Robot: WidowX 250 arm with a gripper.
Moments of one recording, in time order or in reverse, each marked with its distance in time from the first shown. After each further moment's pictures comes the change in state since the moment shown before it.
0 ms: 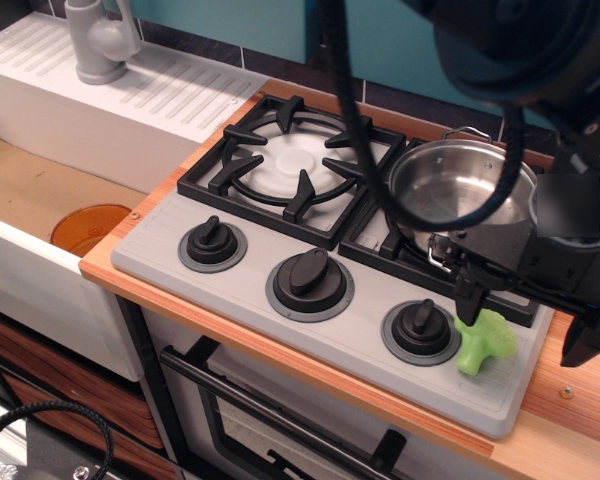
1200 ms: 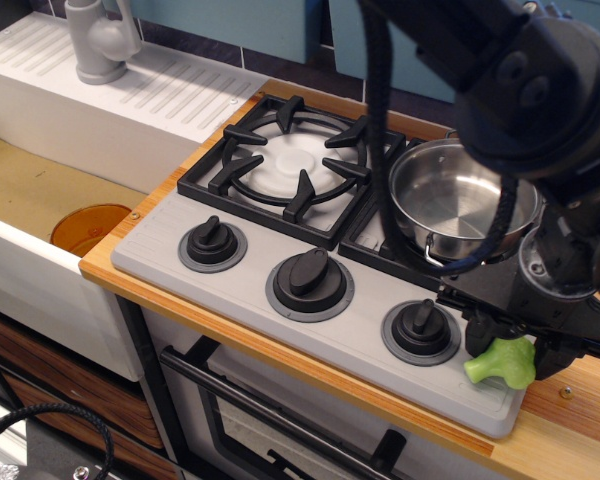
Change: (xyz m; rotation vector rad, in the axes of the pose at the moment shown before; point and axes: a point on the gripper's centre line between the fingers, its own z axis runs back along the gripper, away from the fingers) arm -0.007 -0.008 -0.027 0.037 -0.015 0.063
